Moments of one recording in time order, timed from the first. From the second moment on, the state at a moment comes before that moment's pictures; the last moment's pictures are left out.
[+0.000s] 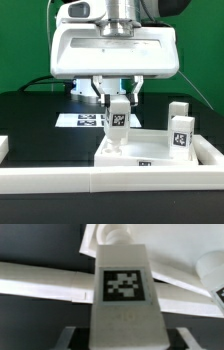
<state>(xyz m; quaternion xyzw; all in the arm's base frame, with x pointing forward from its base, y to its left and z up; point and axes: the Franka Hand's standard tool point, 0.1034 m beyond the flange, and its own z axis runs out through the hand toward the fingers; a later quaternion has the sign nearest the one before) 0.600 -0.014 0.108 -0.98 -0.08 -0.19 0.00</state>
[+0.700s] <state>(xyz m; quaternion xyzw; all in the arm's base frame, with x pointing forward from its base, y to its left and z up) 0.601 -0.016 0.105 -0.98 -0.08 -0.20 -0.01</state>
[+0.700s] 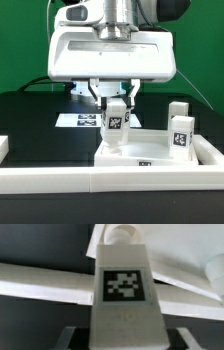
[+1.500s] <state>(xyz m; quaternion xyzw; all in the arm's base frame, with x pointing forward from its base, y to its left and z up) 0.599 -0.012 0.092 -0.98 -0.08 -0.20 -0.01</state>
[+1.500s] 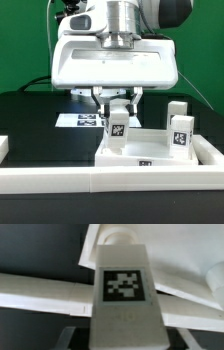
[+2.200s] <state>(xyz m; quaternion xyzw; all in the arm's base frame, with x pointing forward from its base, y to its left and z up) 0.602 -0.015 0.091 -0.97 -0.08 -0.23 -0.02</state>
